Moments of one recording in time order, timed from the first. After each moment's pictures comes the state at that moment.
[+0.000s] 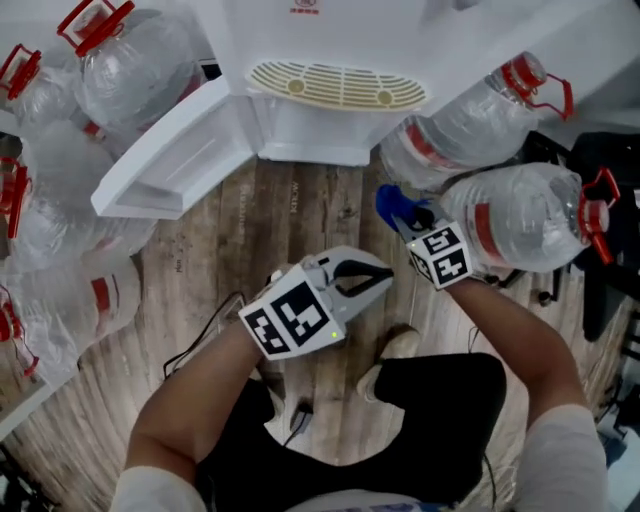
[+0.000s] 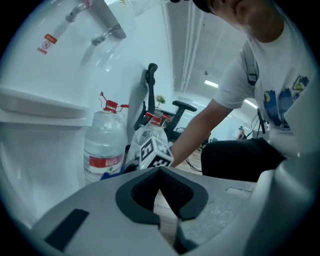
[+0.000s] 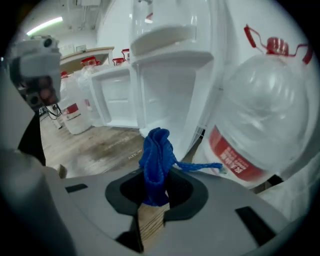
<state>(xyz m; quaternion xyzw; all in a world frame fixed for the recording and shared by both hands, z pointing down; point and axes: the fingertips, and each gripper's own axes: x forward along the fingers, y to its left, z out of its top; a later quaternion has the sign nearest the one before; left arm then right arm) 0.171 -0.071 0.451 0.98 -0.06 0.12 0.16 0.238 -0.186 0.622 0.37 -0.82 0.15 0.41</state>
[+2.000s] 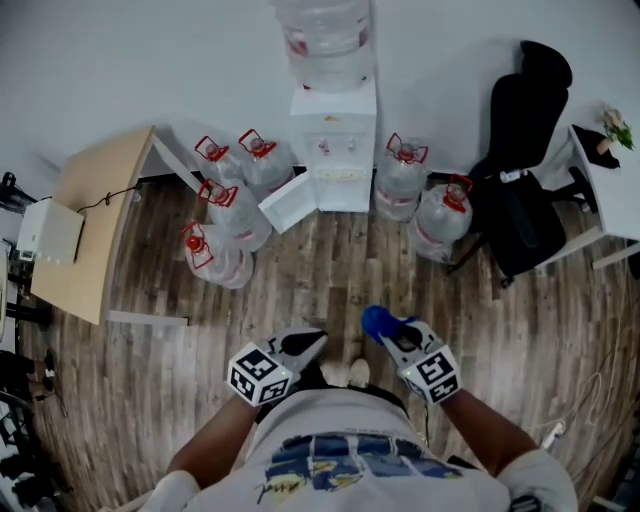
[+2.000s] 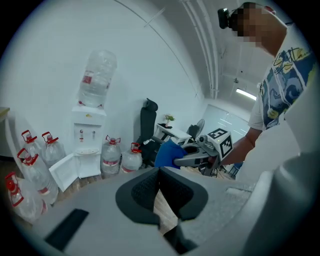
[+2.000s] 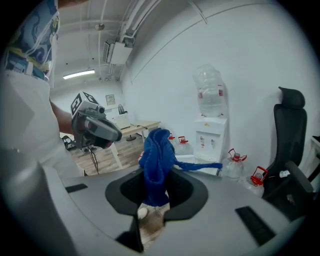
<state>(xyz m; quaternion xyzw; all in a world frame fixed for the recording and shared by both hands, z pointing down) 0.088 0.385 -0.137 0.92 -0.26 0.16 0.25 0.201 0.366 -0.102 0.32 -0.91 0.15 0.22</state>
